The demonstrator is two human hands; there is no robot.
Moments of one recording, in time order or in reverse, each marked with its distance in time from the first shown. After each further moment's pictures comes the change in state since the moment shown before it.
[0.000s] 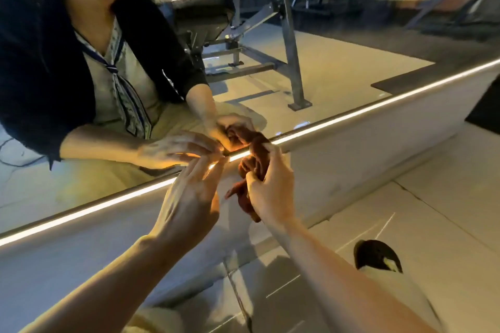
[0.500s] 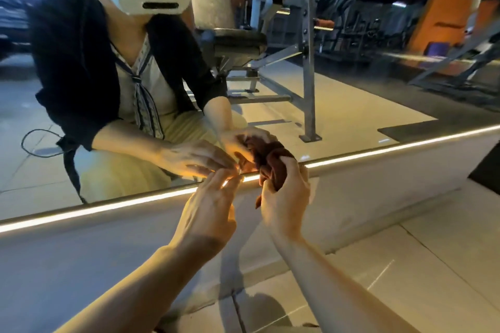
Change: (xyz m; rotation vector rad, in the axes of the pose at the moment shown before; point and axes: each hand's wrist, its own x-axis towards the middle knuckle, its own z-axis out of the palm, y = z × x) left_hand -0.035 -0.026 -0.019 -0.089 0.130 -0.145; right_hand -0.031 -0.038 0.046 -0.194 0.176 -0.154
